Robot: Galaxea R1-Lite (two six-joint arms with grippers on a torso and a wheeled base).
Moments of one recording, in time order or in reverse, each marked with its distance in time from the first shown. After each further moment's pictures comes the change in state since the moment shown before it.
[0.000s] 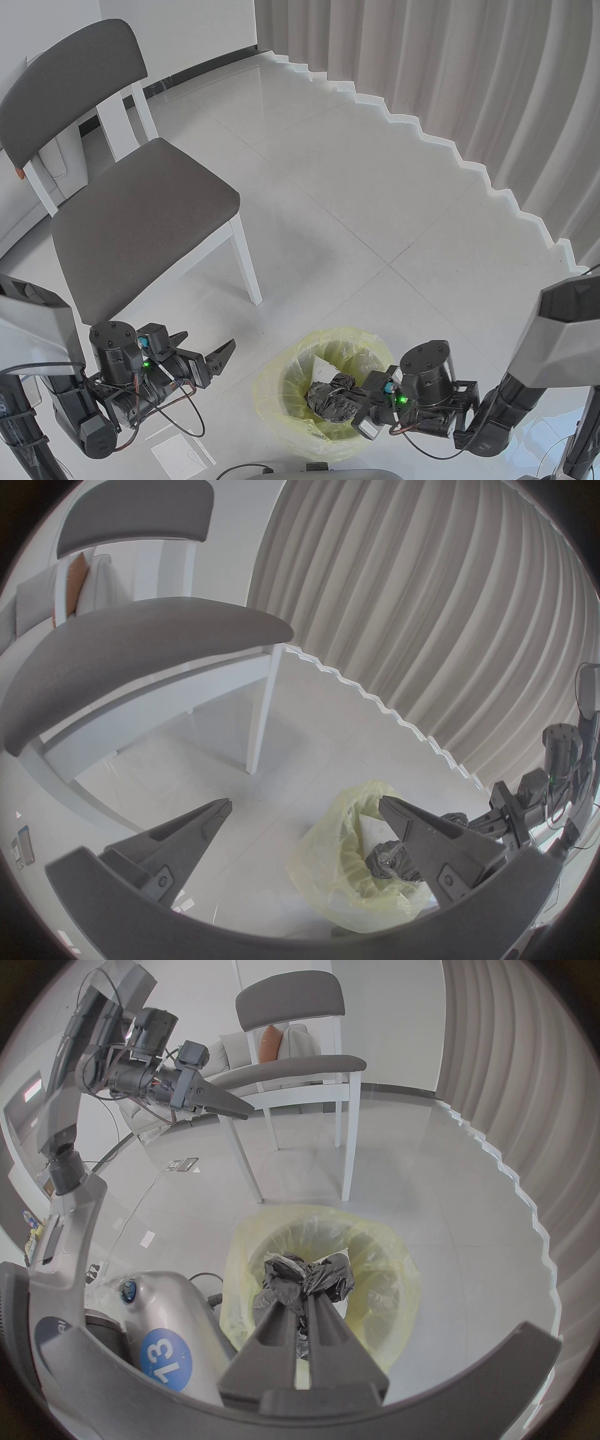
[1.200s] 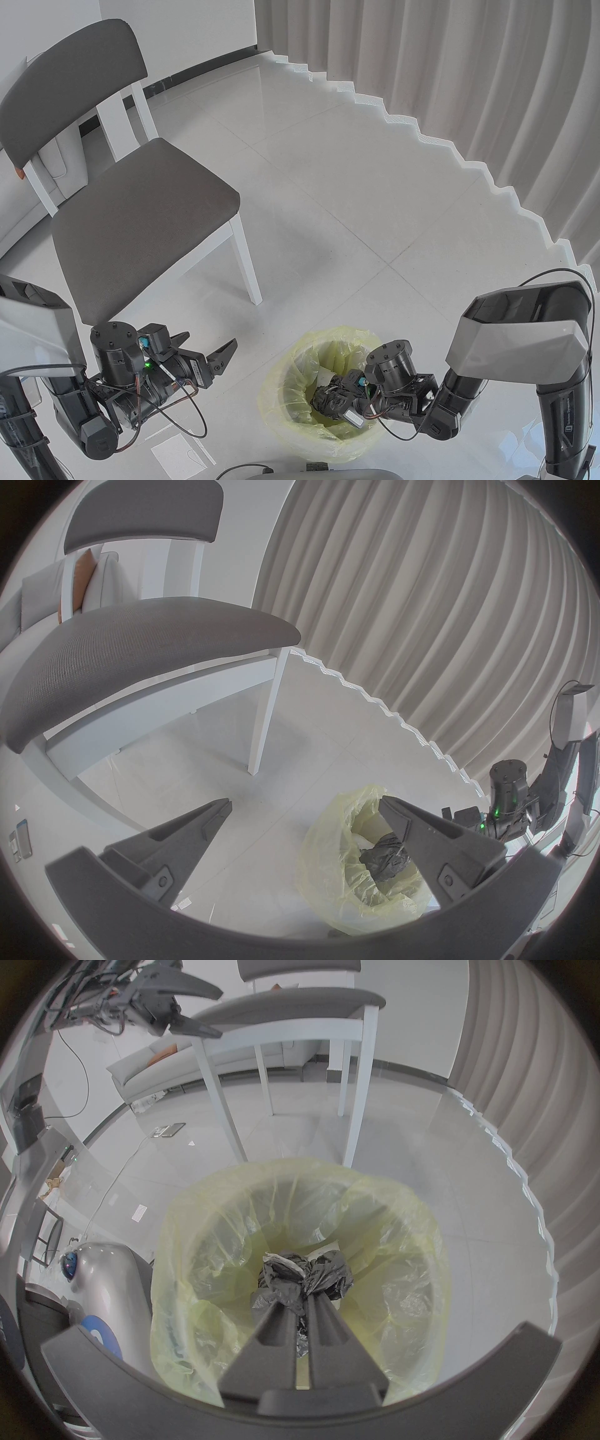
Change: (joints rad) left arm -0.010 -0.002 -0.001 -0.001 0.008 -0.022; right arm -0.088 0.275 -0.249 0.105 0.007 -0.078
